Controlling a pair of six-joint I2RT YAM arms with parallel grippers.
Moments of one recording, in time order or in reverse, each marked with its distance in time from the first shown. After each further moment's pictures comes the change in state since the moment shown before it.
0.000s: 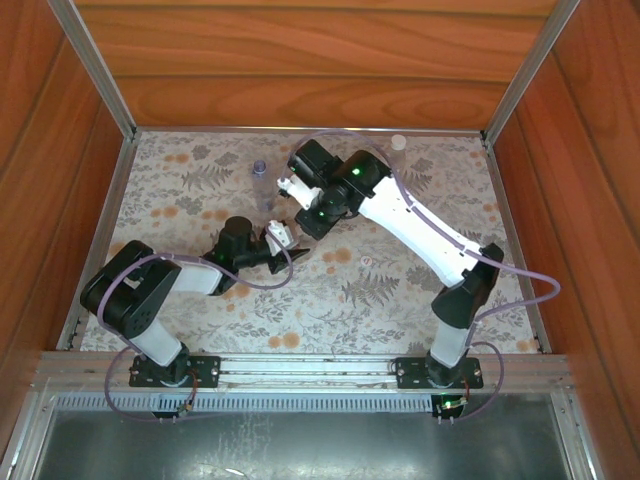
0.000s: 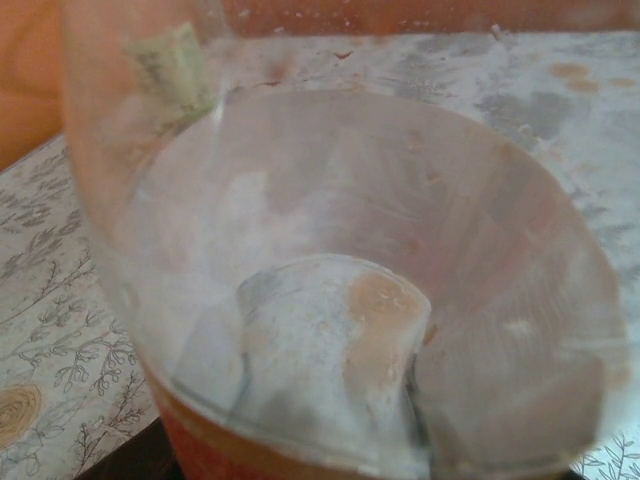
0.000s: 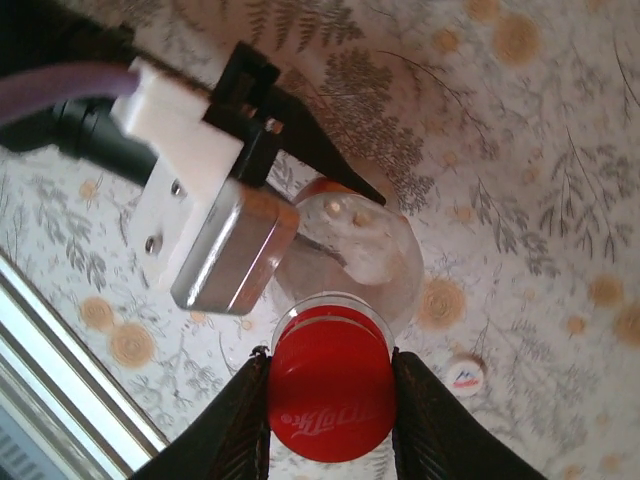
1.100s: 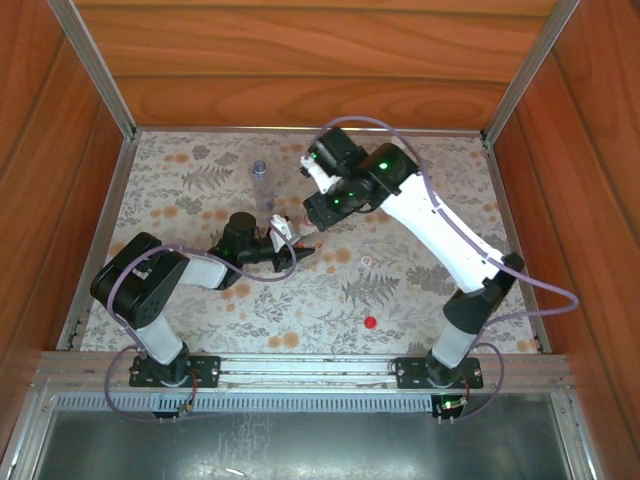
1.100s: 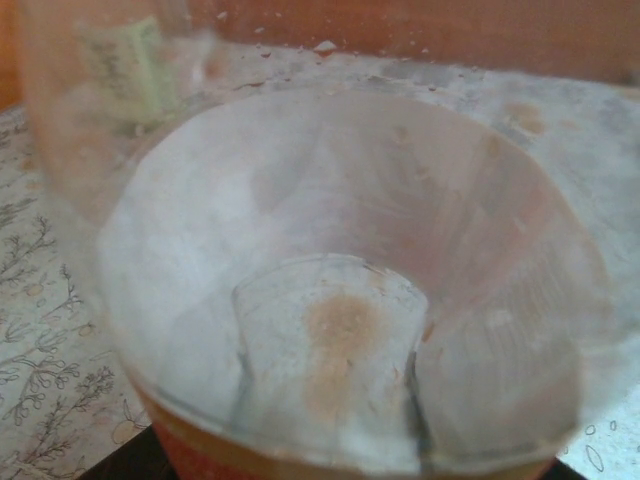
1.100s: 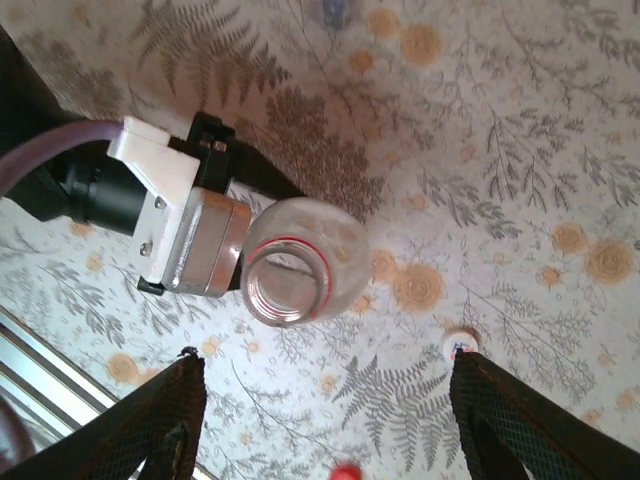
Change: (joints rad) left arm 0.007 0.071 0.049 0.018 0.109 -0.110; right arm -0.078 -0.120 -0.034 0.043 -0.003 0.106
